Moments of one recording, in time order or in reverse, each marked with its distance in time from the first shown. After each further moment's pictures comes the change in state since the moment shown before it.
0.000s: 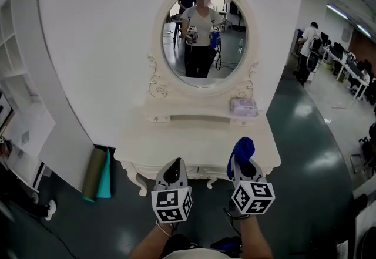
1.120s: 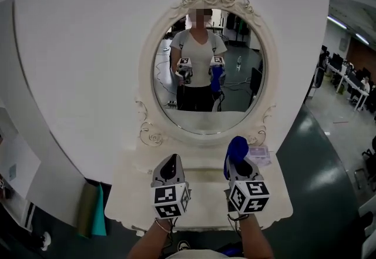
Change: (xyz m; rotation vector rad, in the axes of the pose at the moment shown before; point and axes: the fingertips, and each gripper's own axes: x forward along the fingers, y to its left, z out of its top) left arm 0.267 0.089 0.086 0.042 -0.098 0.008; right arm 0.267 -0.031 0.073 -0.093 -0.036 0.038
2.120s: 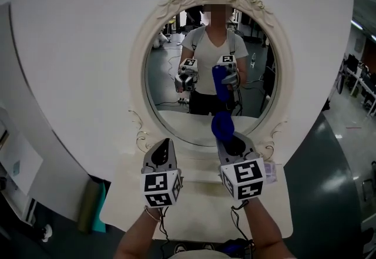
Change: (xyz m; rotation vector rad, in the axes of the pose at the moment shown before) left arm 0.095 0.018 0.050 0.110 -0.046 0.086; right arm 0.116 0.003 0.081 -0.311 -0.029 0.209
